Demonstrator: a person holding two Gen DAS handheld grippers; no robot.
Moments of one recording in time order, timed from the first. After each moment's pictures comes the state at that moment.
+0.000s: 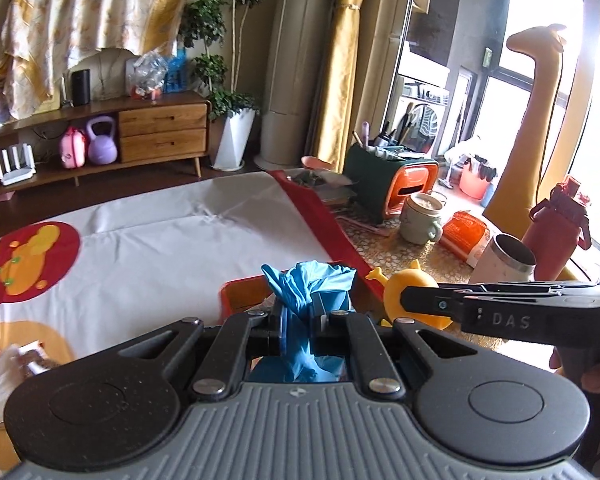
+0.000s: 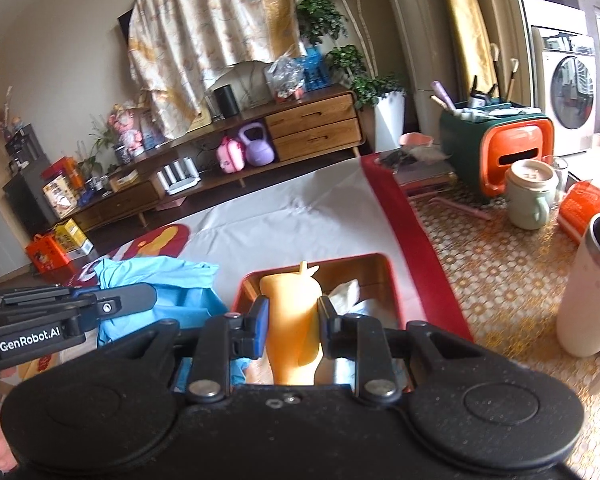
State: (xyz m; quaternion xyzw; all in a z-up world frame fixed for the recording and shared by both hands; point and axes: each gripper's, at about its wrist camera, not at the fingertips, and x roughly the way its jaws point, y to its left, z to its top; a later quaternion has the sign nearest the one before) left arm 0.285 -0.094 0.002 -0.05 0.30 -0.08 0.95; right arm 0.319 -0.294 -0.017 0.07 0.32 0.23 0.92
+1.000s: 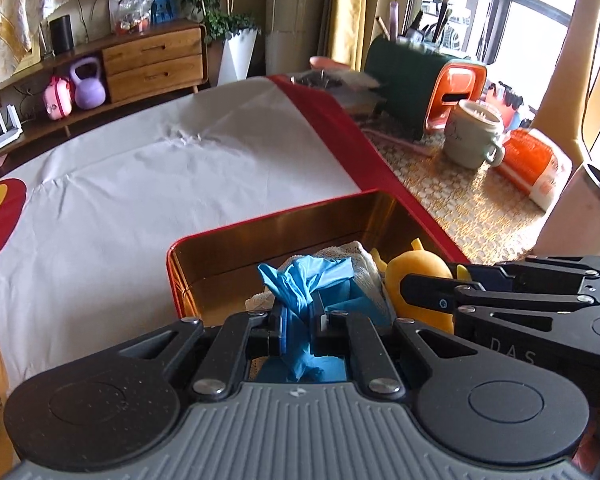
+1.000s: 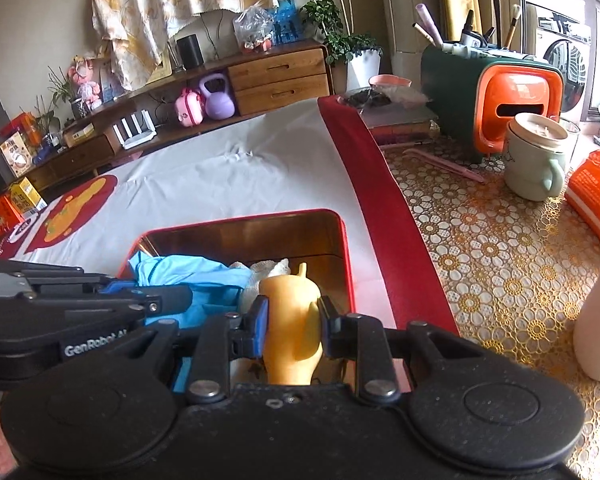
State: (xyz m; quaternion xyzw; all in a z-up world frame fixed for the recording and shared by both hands) left arm 0.401 -0.126 -0.102 -0.01 0.41 -0.06 0.91; right arm 0.395 -0.281 -0.099 0.01 0.37 0.20 0.91
